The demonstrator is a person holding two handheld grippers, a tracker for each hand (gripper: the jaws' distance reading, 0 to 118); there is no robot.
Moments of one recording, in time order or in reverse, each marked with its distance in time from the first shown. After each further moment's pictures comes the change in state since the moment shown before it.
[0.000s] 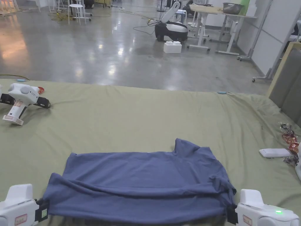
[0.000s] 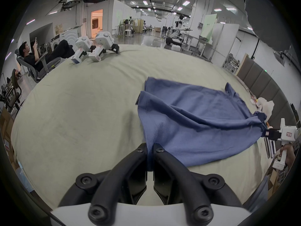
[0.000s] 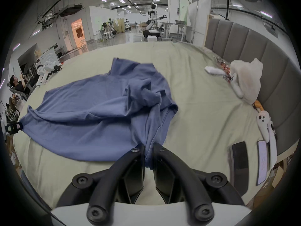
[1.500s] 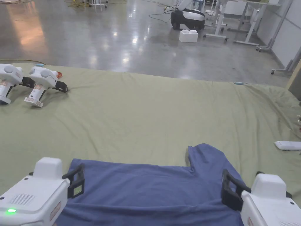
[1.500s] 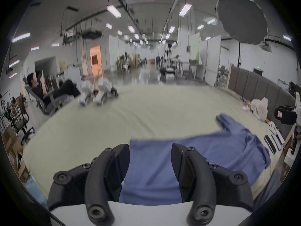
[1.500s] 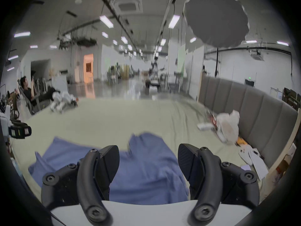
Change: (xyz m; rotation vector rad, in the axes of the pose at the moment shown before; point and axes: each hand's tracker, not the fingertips) left arm 0.072 -0.015 0.066 0.420 0.069 -0.167; right arm -0.098 -0.009 0.125 0.588 -0.035 0.032
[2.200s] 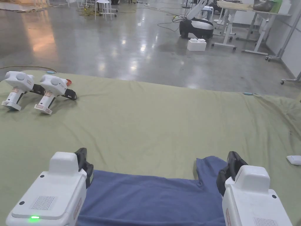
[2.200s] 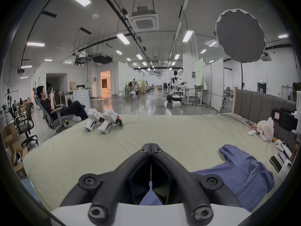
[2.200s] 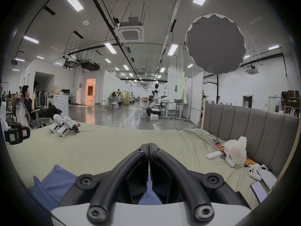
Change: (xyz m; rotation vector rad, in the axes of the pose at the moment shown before) left arm -0.006 -0.008 -0.020 0.160 0.081 0.050; right arm -0.047 0.018 -0.032 0.197 -0.012 0.021
